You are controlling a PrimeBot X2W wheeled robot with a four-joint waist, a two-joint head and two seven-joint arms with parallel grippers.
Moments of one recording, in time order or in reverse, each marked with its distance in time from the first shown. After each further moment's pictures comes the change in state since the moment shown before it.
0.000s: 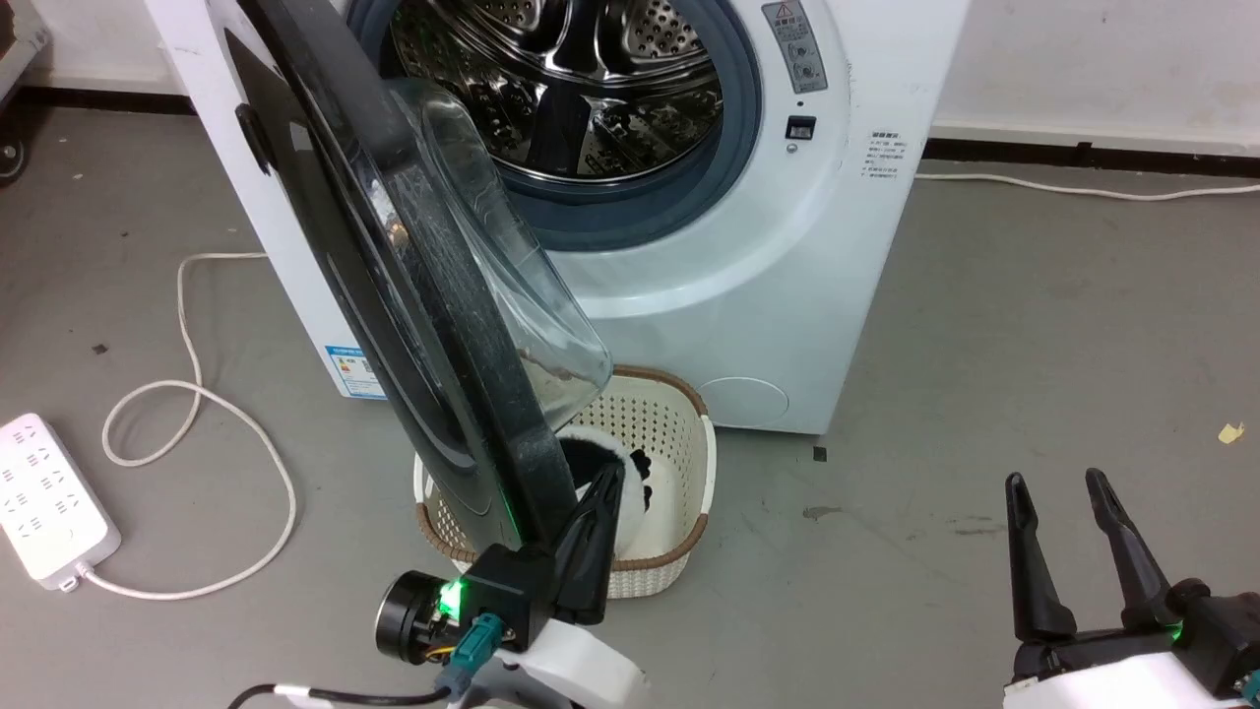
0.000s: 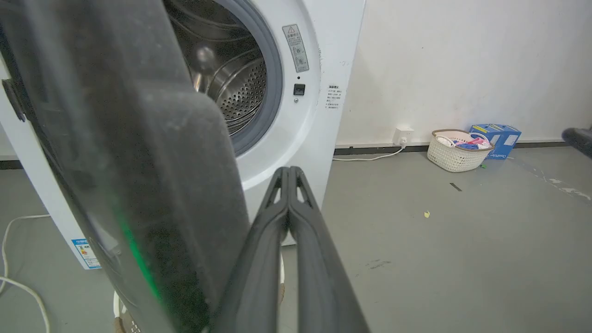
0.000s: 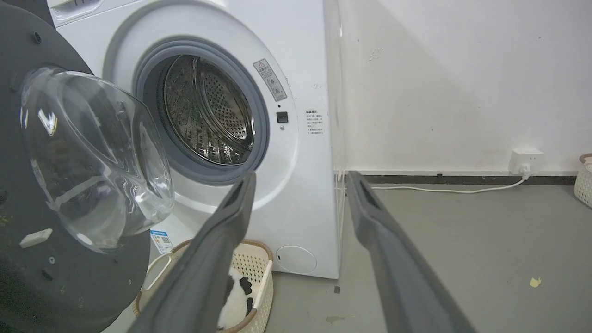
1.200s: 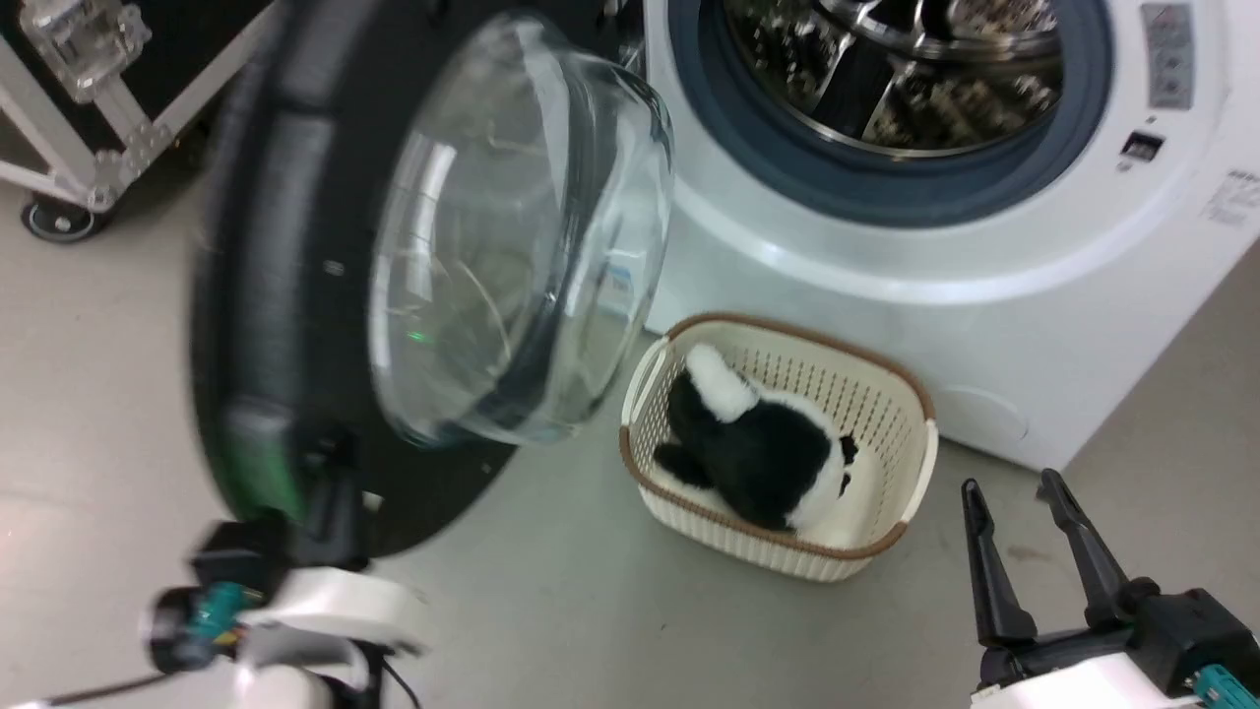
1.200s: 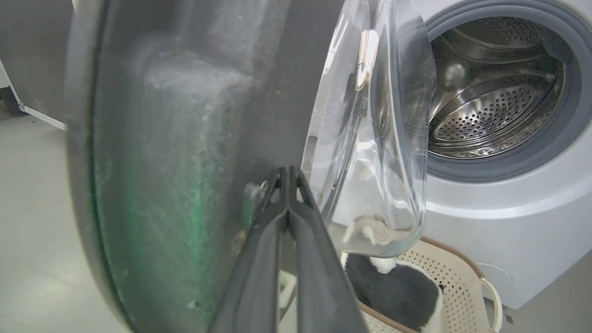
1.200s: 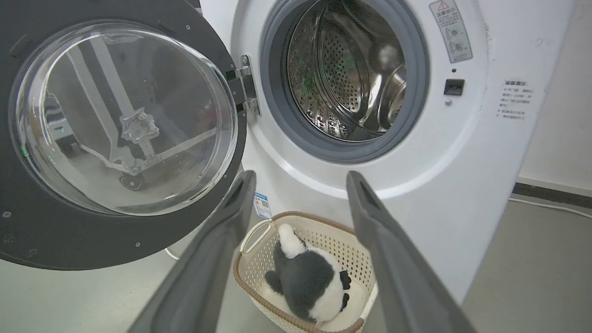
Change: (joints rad) left arm -0.010 0.120 0.274 0.073 -0.130 0.083 -0.068; right arm -0.004 0.001 0.057 0.007 -0.032 0.000 0.000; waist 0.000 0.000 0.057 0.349
